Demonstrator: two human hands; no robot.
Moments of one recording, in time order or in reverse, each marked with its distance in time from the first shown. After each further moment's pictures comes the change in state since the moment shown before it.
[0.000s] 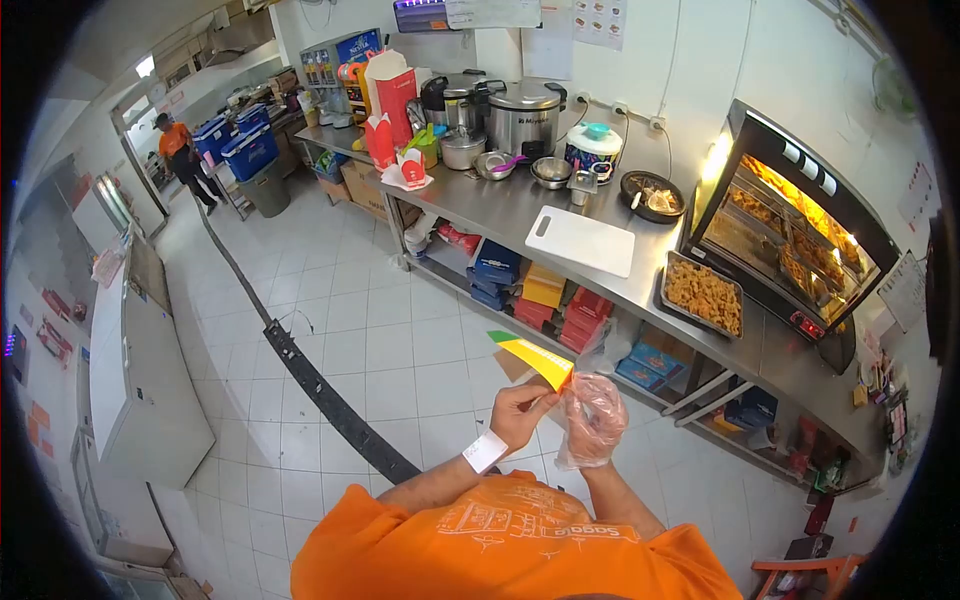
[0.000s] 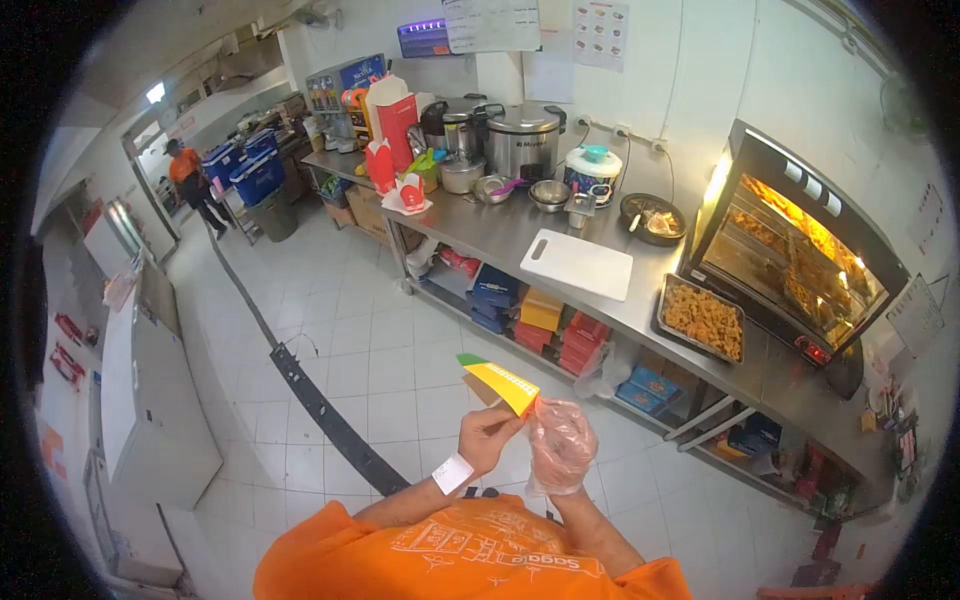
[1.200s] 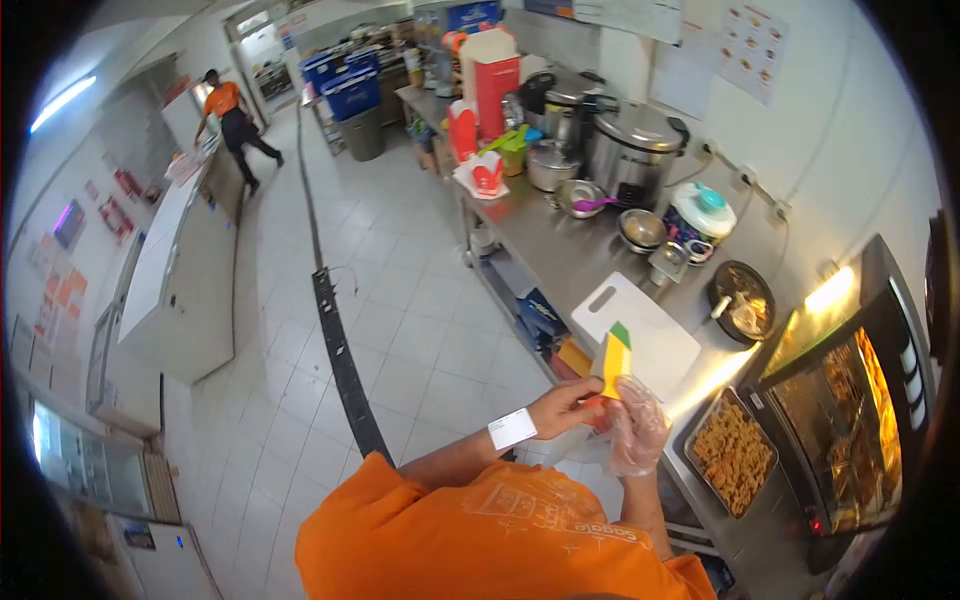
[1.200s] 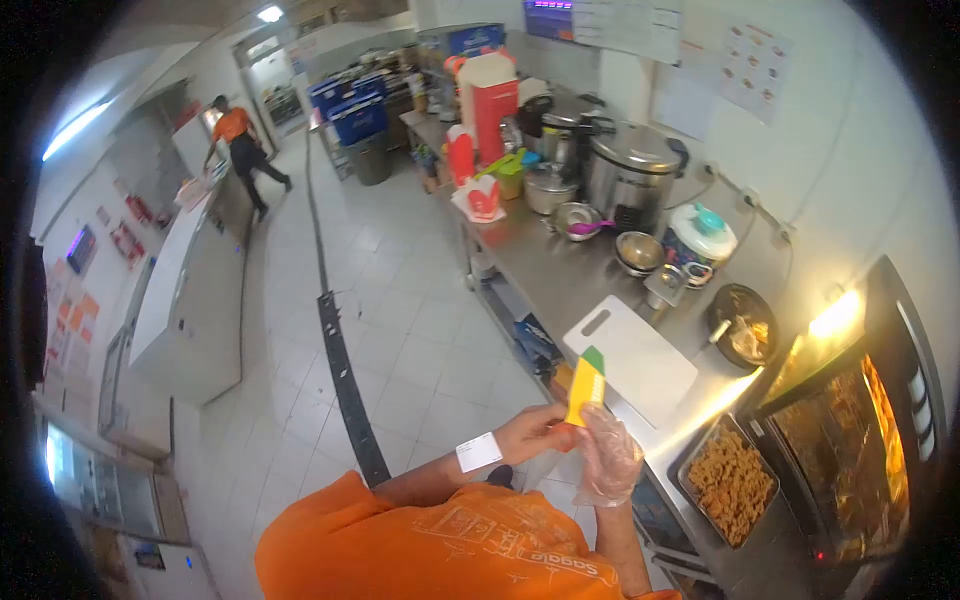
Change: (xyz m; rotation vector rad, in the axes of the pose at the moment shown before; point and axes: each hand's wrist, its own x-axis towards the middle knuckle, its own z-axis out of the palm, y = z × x) left_hand 0.331 -0.082 0.028 0.118 -0.223 0.036; right_hand 0.272 0.260 0.042 0.035 -0.427 -0.141
